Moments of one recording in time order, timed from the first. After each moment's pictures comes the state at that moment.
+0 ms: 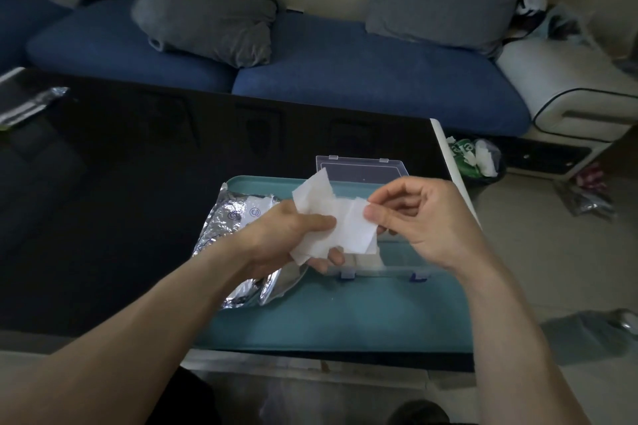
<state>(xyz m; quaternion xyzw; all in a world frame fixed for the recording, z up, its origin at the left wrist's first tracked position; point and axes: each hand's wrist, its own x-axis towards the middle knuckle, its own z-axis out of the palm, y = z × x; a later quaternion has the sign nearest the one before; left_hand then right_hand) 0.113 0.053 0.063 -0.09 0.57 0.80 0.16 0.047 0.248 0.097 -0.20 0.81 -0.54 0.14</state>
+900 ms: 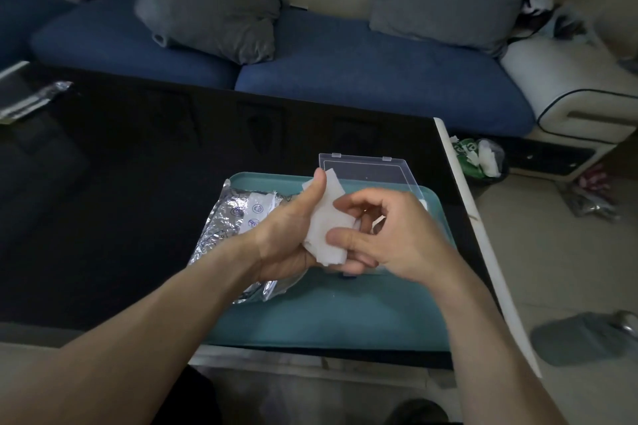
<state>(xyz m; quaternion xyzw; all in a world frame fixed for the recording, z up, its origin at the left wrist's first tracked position) 0.112 0.062 0.063 -0.04 0.45 0.86 0.24 0.063 0.225 0.087 -0.26 0.86 -0.42 0.13</state>
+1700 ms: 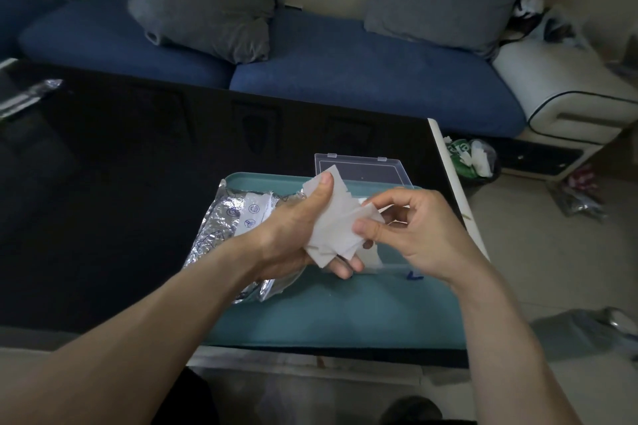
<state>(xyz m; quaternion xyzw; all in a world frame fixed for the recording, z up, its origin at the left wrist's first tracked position) 0.111 0.064 0.065 0.00 0.51 0.83 0.23 0.056 0.247 0.091 -0.24 0.81 -0.52 0.15</state>
